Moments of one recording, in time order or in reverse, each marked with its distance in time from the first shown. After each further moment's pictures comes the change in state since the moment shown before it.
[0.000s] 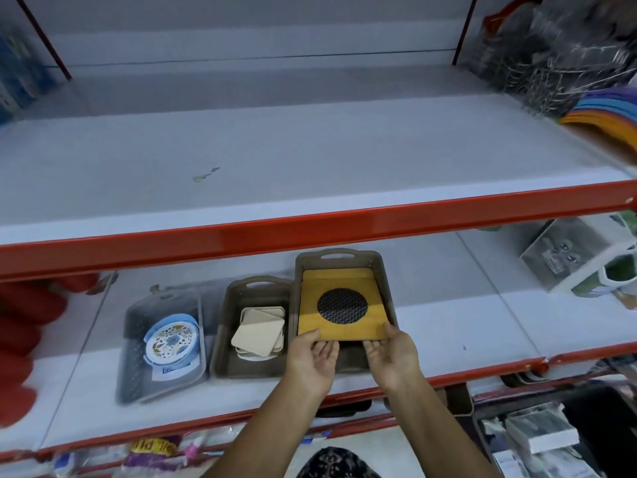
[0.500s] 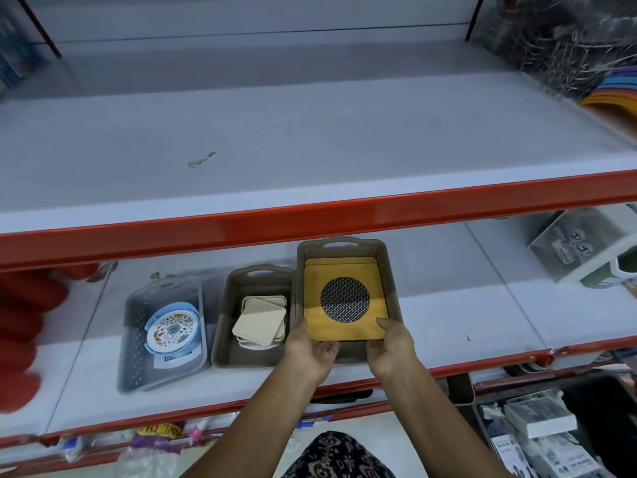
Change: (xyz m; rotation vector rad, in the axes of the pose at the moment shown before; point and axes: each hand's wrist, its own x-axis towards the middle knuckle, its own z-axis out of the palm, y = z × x) left_hand 0.017 0.007 -0.009 0.050 0.012 -0.095; right_hand -0.003 0.007 0.011 -0.159 0.217 0.016
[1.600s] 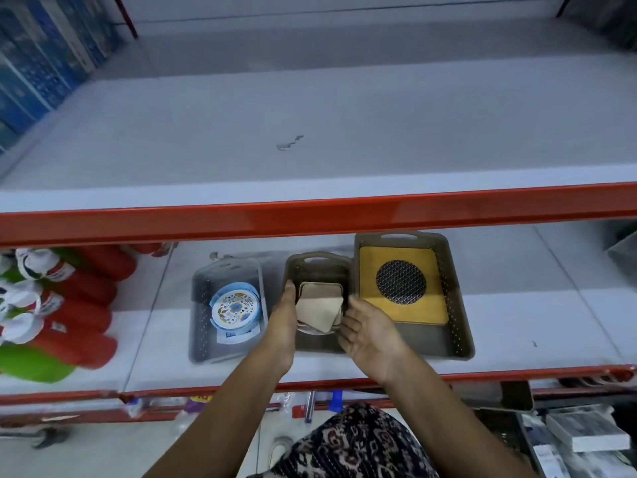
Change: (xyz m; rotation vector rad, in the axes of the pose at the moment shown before) left_hand -0.023 0.106 -0.070 0.629 0.074 0.467; right_hand -0.063 0.078 0.068 -0.460 -0.383 0.158
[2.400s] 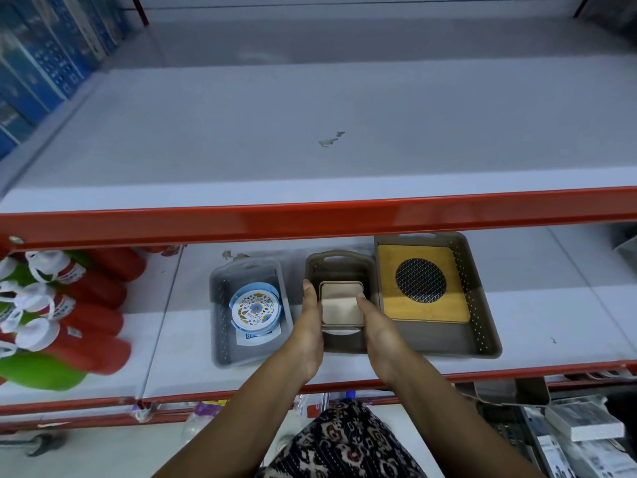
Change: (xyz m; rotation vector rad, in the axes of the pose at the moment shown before) left_hand -0.026 0.021 -0.009 -0.007 -0.260 -0.180; right_hand 0.054 0.036 0.017 -0.346 0.173 -0.095
